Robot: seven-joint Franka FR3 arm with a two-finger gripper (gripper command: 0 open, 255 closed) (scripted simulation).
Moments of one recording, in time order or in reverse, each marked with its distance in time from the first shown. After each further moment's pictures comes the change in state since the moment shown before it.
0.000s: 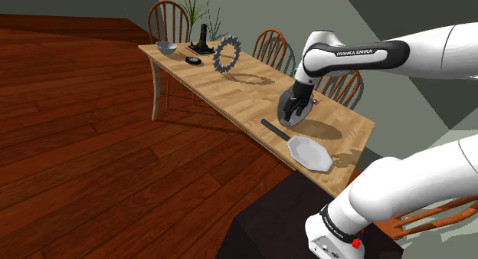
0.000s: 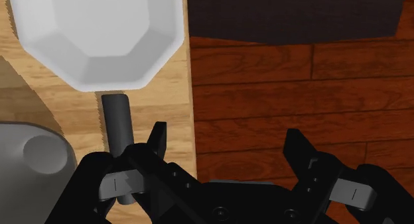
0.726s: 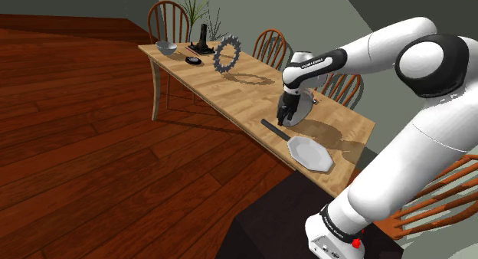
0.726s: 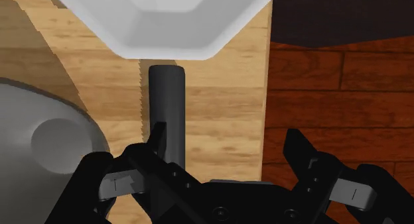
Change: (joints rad) arm -0.037 0.431 -0.101 0.172 0.025 0.209 -0.219
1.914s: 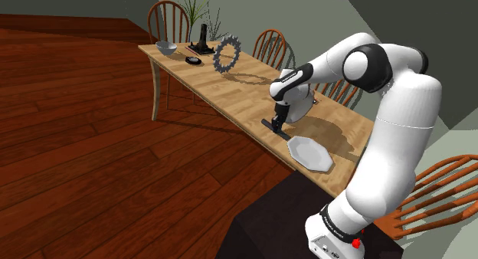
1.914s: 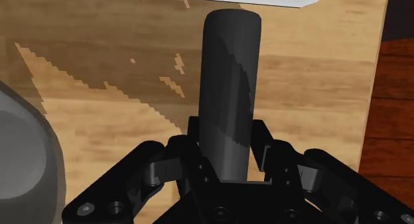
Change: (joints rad) arm -0.065 0.355 0.013 0.184 0.079 0.147 -0.136
